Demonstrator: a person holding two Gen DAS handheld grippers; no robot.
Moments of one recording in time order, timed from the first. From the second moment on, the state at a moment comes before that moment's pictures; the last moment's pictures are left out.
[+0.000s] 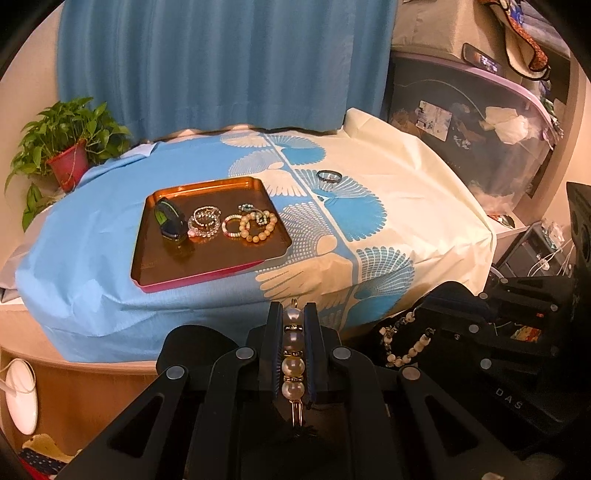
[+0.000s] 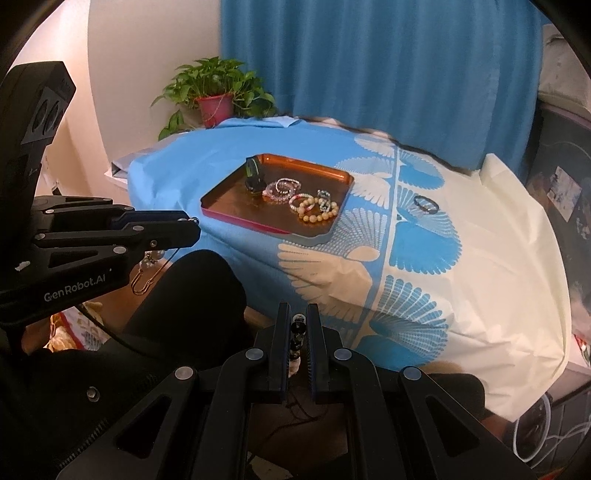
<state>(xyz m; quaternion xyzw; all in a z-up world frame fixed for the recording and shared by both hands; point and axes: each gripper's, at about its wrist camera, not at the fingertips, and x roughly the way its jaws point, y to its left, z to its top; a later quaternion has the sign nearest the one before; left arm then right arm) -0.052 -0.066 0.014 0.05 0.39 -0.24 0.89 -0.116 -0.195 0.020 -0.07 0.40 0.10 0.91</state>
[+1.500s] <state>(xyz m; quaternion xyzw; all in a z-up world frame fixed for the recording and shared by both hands) 0.220 -0.047 -0.023 0.04 0.40 -0.10 0.91 0.172 -0.172 -0.051 -0.04 0.44 0.11 0.89</state>
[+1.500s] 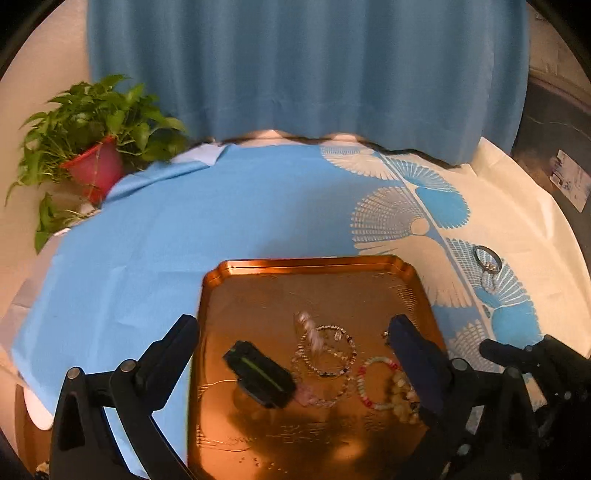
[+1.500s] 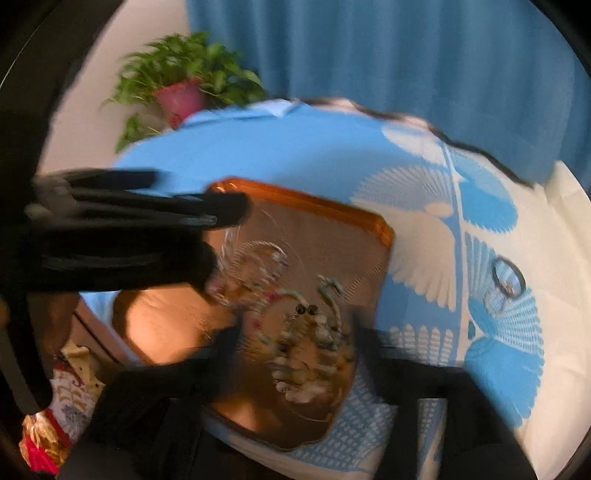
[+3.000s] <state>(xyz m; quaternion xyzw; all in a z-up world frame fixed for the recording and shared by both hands) -0.062 -0.037 0.048 0.08 0.33 -0.08 0.94 -0.097 -0.192 0.050 -0.03 0.35 0.06 0.93</state>
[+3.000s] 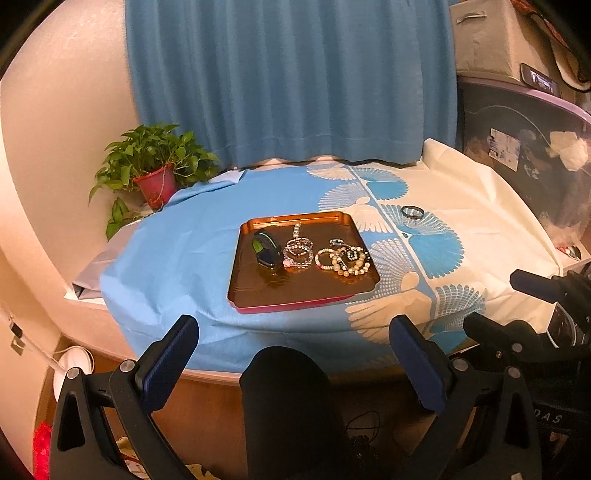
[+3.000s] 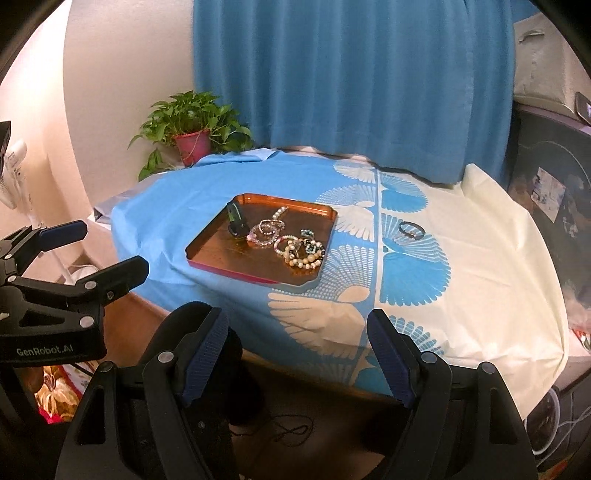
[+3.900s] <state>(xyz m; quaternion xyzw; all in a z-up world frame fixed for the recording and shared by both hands) -0.026 -0.061 0.025 0.11 0.37 -0.10 0.92 -0.061 -0.238 0.028 0.01 0.37 0.03 0.93</state>
